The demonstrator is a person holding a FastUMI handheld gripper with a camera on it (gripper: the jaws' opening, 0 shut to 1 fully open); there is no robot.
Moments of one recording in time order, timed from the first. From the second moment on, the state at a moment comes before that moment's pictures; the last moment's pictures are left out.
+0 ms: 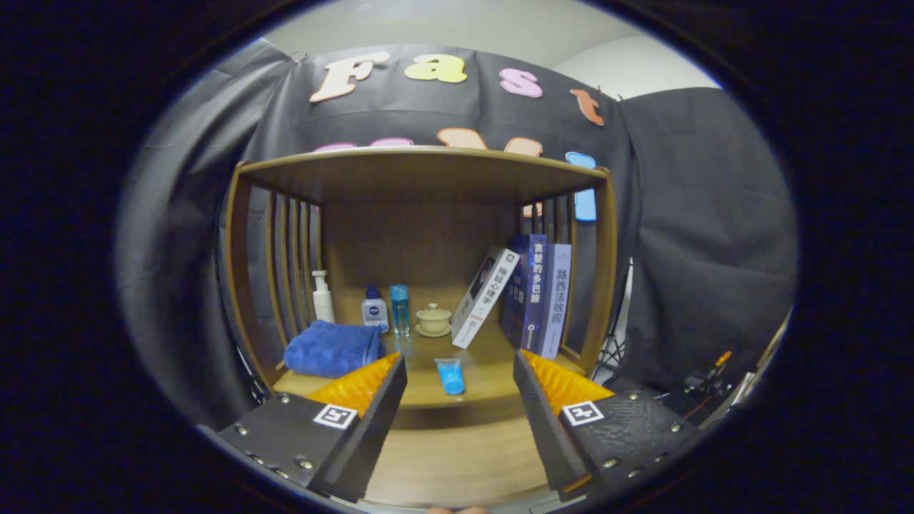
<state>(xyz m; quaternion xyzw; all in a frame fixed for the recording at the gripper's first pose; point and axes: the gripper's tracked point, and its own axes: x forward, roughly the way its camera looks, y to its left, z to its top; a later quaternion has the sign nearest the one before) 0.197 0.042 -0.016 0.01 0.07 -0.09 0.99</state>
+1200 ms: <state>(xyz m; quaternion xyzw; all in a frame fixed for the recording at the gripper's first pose) 0.084 0.090 -0.182 0.04 0.13 -0.07 0.99</state>
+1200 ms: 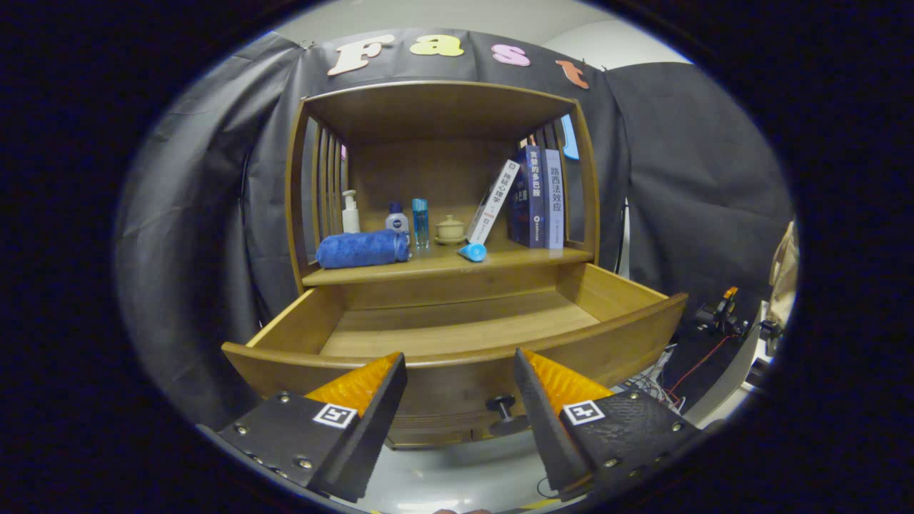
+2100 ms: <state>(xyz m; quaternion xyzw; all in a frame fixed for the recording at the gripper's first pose) 0.089 0.090 -0.219 0.09 0.14 0.00 0.99</state>
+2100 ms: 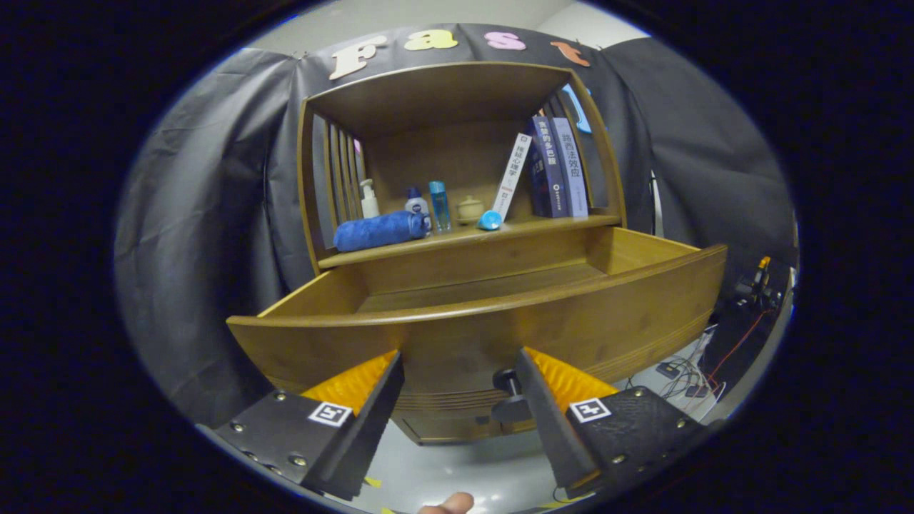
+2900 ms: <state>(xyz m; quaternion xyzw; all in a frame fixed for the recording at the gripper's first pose) 0.141 0.083 -0.210 0.08 0.13 0.01 0.99</state>
